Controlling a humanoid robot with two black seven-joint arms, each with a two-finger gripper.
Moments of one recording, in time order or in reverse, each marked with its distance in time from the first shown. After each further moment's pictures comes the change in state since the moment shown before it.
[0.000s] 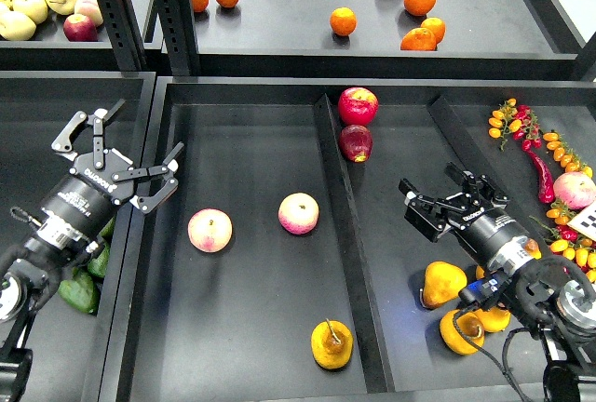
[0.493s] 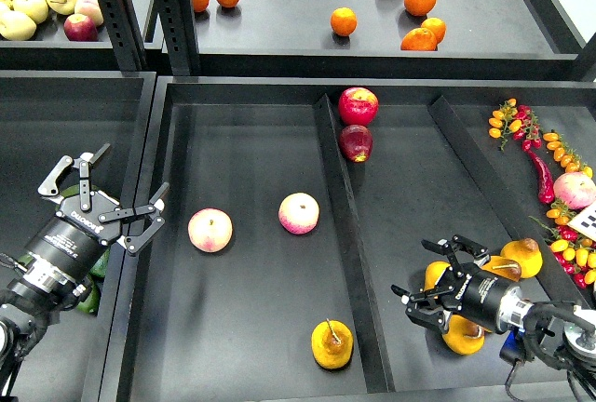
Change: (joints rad) left arm 0.039 0.000 0.002 -0.022 -0.002 0.000 -0.016; right arm 0.085 -0.207 -0.420 -0.019 -0.107 0.050 0.000
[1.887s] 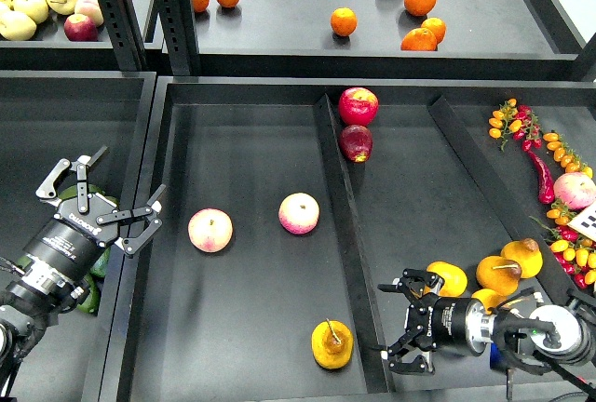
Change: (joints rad) left arm 0.000 0.000 -0.004 0.020 0.002 0.000 0.003; right arm 0.175 0.026 -0.425 0.013 0.003 -0.003 0.000
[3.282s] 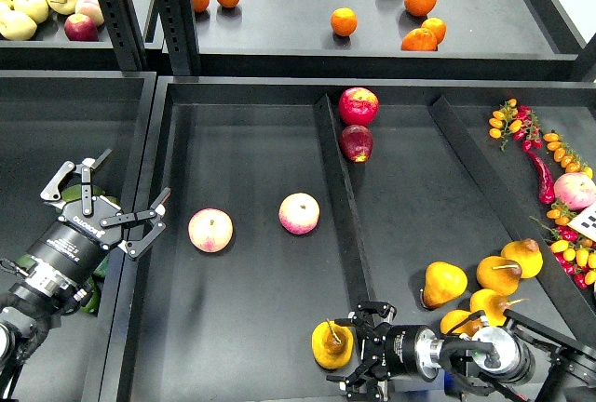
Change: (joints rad) left arm 0.002 0.000 0.020 0.000 0.000 0.001 0.000; right arm -0.012 0.146 0.005 -0.148 -0.057 -0.012 0.000
